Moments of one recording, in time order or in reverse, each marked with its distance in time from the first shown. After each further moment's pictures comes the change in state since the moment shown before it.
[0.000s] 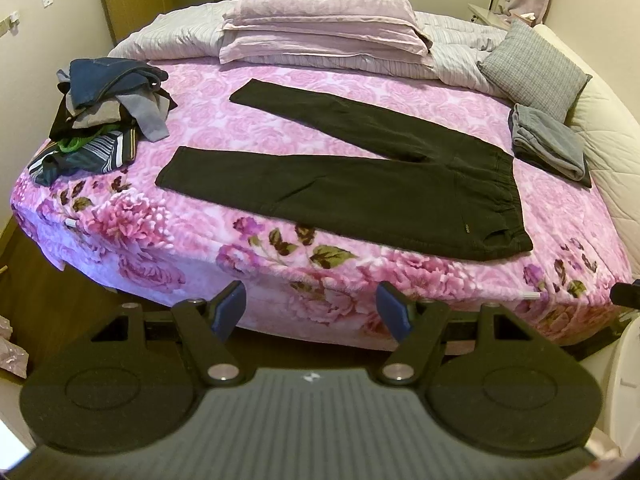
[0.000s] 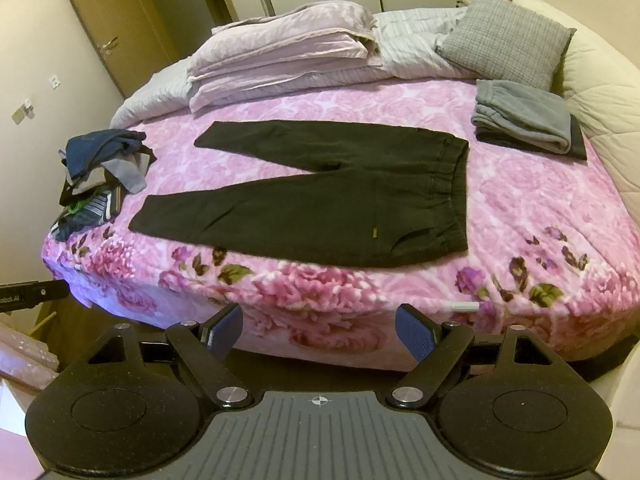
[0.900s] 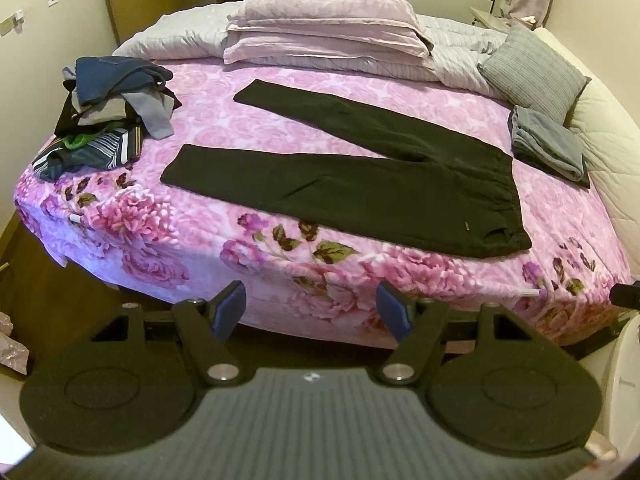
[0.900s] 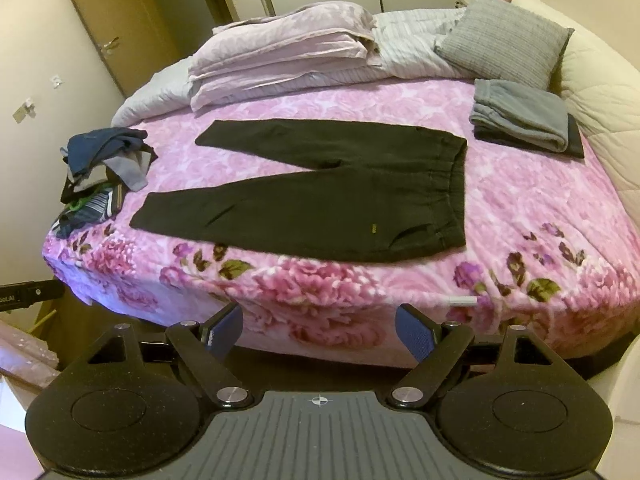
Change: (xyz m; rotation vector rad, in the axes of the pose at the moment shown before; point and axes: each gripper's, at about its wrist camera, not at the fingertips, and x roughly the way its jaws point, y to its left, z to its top) left arm -0.011 0.003 -0.010 -0.007 -0.005 0.002; right arm -0.007 0.003 -0.011 -0.001 0.002 -0.004
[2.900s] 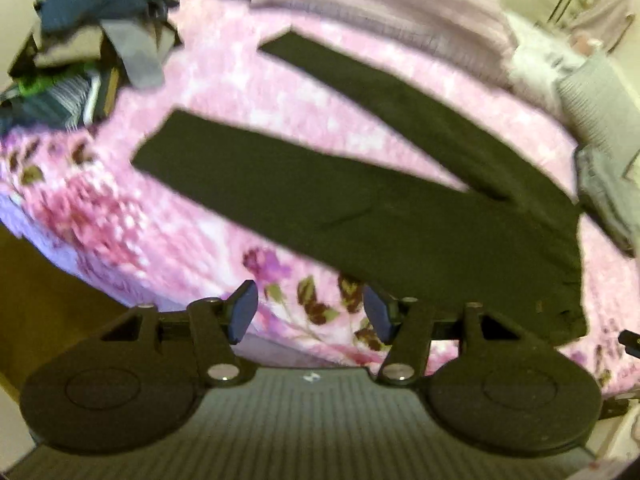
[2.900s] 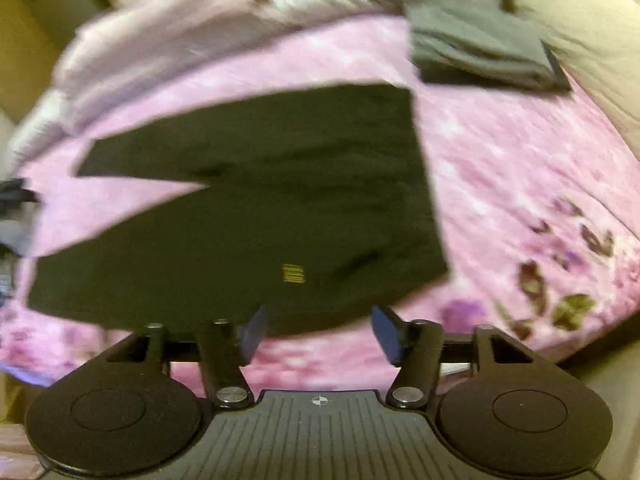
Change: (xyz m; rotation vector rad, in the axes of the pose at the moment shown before) left arm 0.220 0.106 0.111 -0.179 0.124 -0.051; right arm 0.182 -0.092 0.096 0.211 0.059 -0.126
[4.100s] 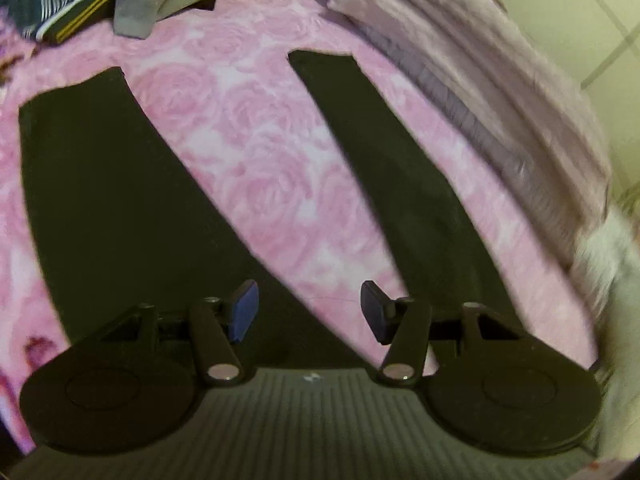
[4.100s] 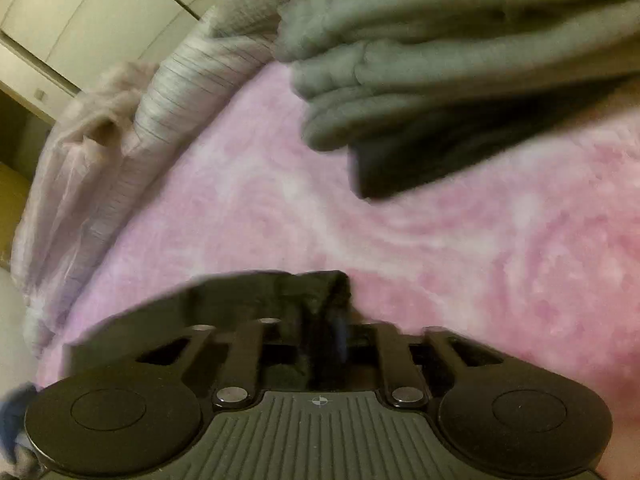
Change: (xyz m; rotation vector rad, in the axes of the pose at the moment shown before) left arm 0.236 -0.062 0.110 -0.500 -0.112 0.039; right arm 0.338 -0.224 0.236 0.347 -0.110 0.218
